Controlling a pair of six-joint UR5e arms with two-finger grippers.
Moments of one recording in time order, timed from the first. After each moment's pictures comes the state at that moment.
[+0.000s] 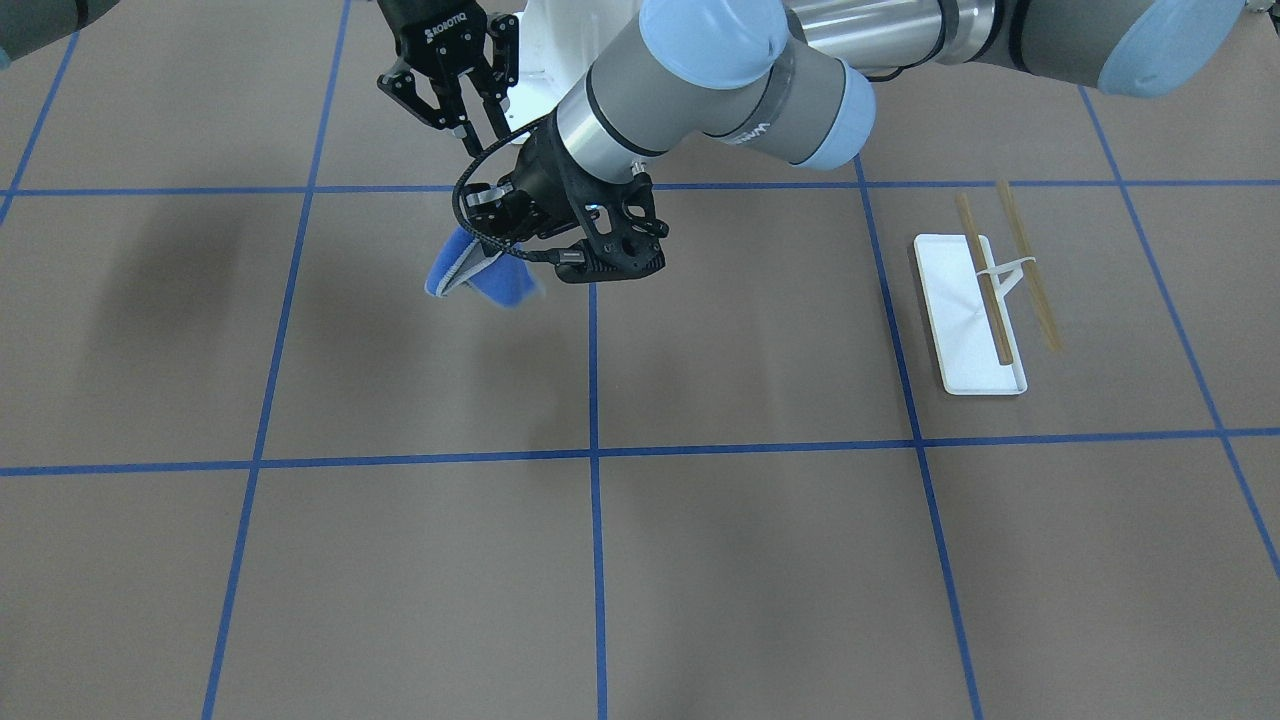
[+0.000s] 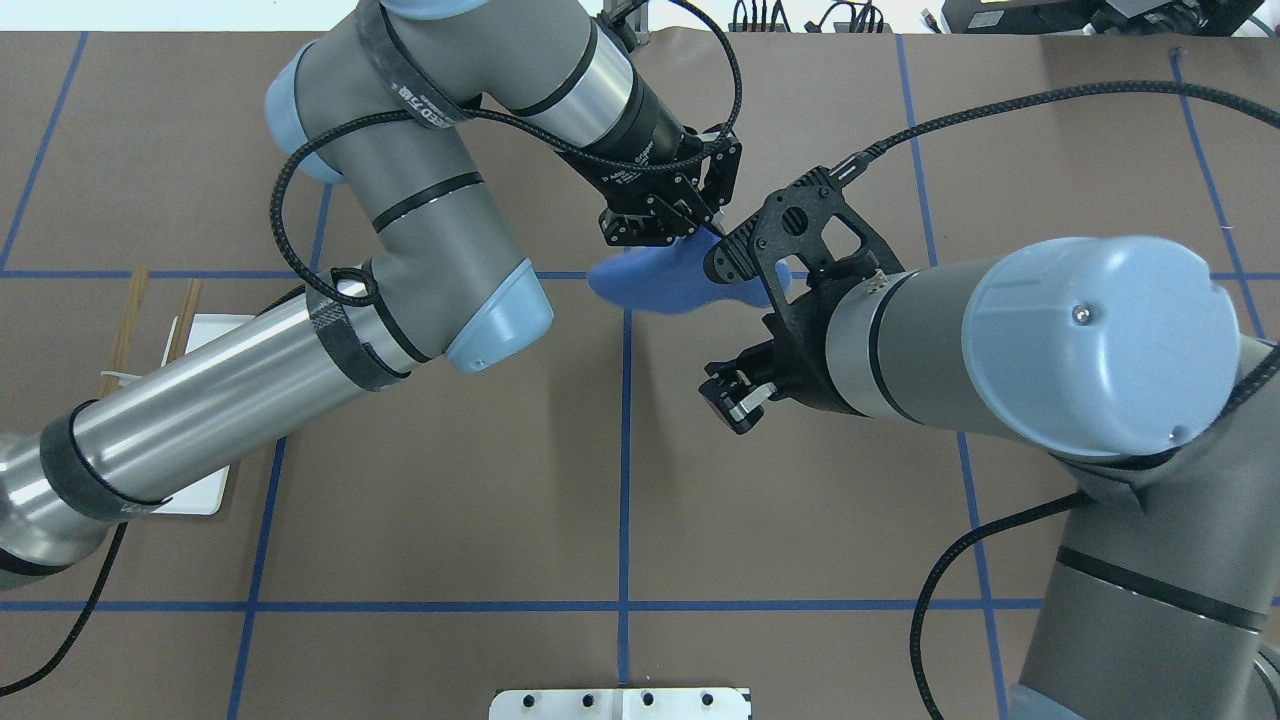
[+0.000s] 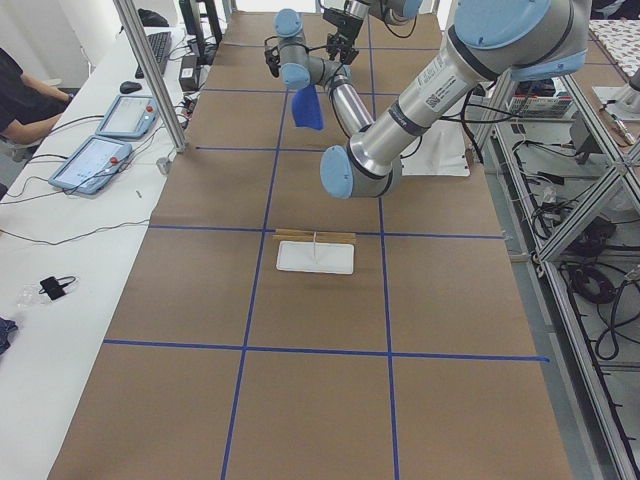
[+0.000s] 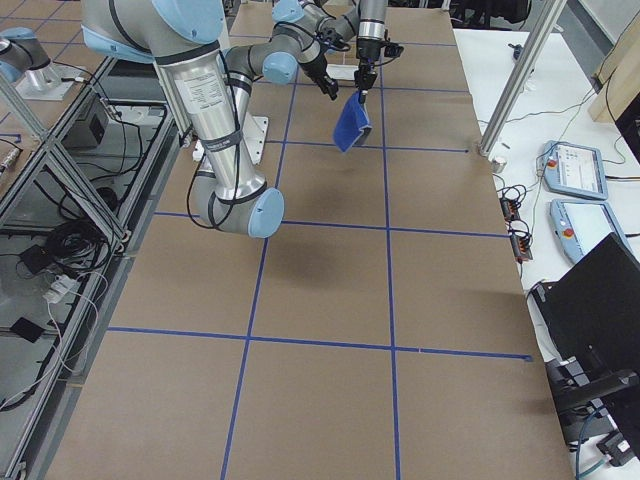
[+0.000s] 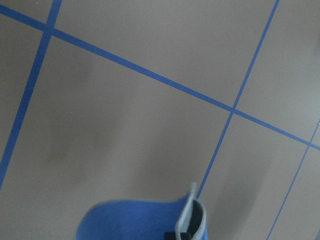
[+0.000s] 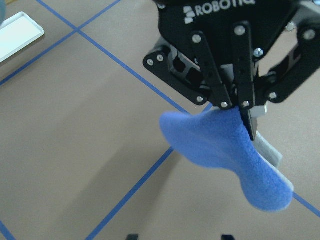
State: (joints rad) left arm -0.74 -2.54 -1.47 -2.03 -2.32 -1.78; right arm 0.47 -1.05 2.30 -1.75 1.62 0.58
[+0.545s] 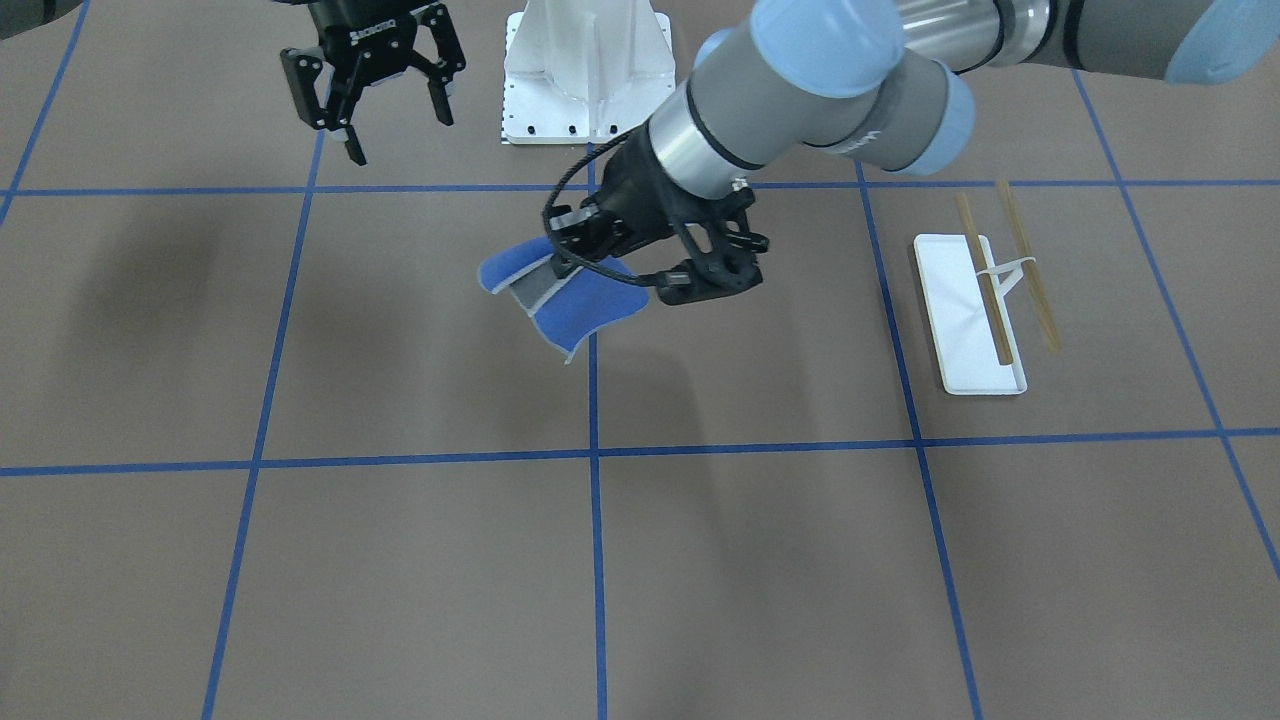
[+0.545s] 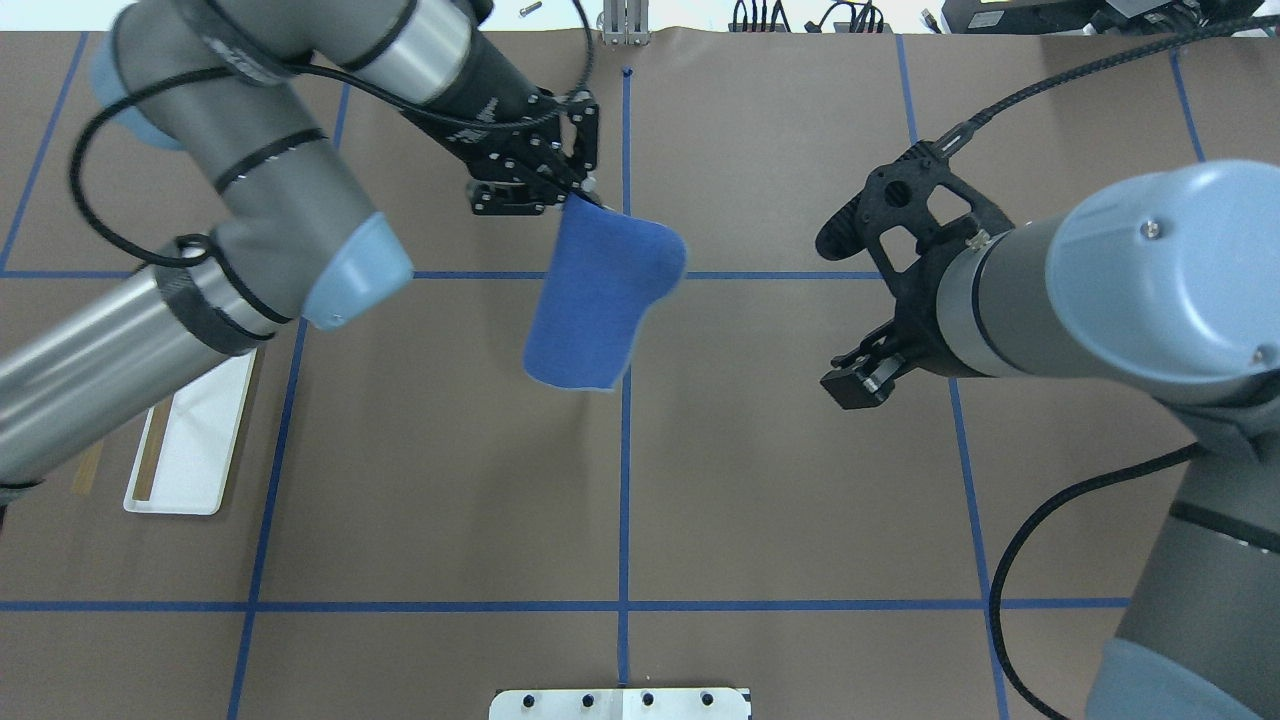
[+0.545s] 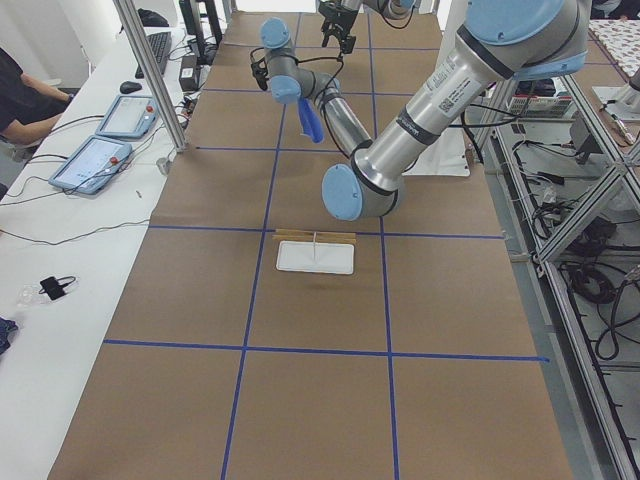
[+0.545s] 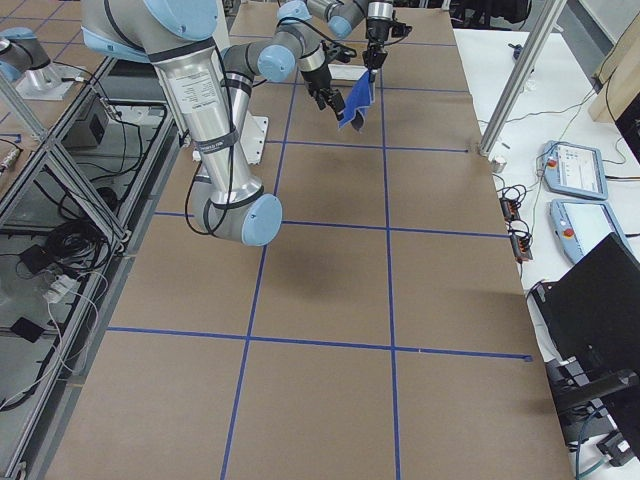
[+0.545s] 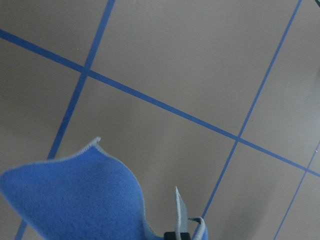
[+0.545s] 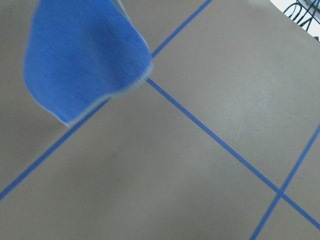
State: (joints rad) left arm -0.88 -2.34 -1.61 -2.03 -2.47 -1.77; right arm 0.59 -1.10 2.36 -2.03 1.67 0.45
